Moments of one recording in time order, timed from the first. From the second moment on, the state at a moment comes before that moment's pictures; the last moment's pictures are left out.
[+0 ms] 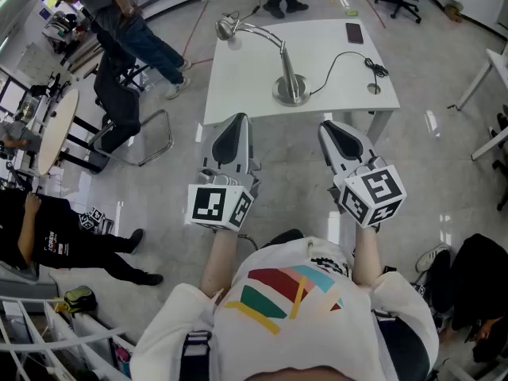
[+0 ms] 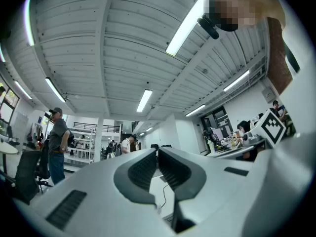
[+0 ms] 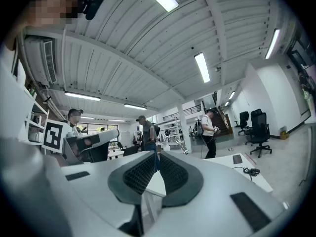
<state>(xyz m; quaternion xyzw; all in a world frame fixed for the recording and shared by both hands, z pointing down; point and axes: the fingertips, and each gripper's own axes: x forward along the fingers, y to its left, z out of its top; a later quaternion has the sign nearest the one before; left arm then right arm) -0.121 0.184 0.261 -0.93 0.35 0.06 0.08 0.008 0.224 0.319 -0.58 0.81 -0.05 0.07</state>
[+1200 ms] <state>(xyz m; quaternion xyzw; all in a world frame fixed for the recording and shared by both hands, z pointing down) -0.064 -0.153 0.262 -0.93 0.35 0.07 0.12 0.026 -0.105 0.292 -0.45 0.89 -0.02 -0.03</state>
